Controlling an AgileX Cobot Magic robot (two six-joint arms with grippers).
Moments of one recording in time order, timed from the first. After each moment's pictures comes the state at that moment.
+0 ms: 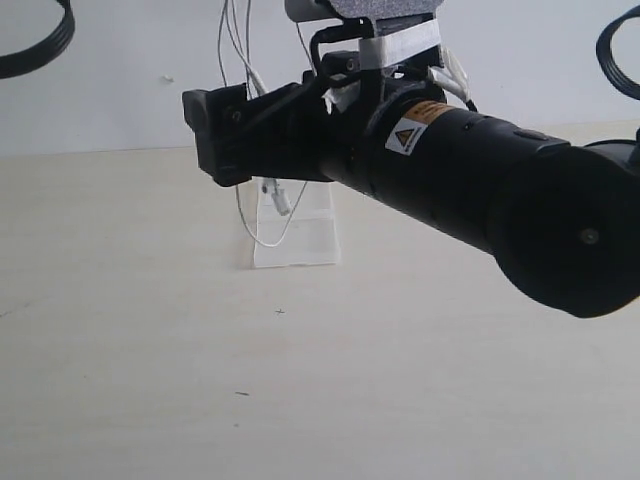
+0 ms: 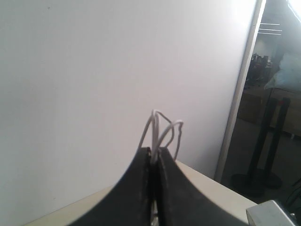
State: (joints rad) left arm -0.55 1.18 -0.95 0.29 -0.25 -0.48; right arm 0.87 1.48 -0.84 0.36 -0.44 -0.14
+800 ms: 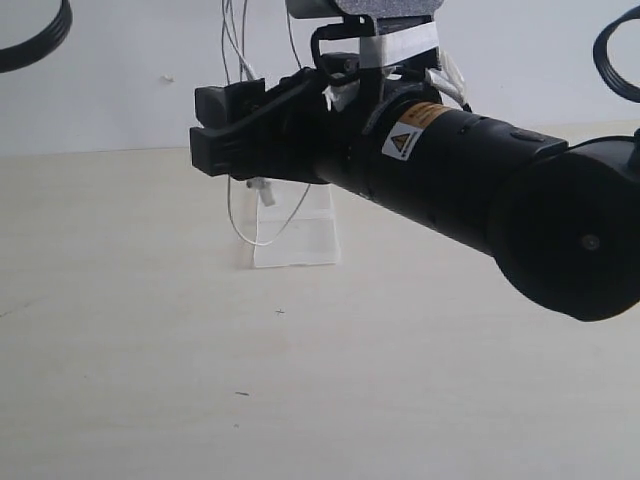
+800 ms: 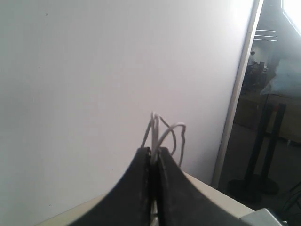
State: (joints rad) left arm -0.55 1.18 -0.95 0.29 -0.27 -0.49; right arm 0.87 1.48 -0.84 0.30 -0.43 -0.03
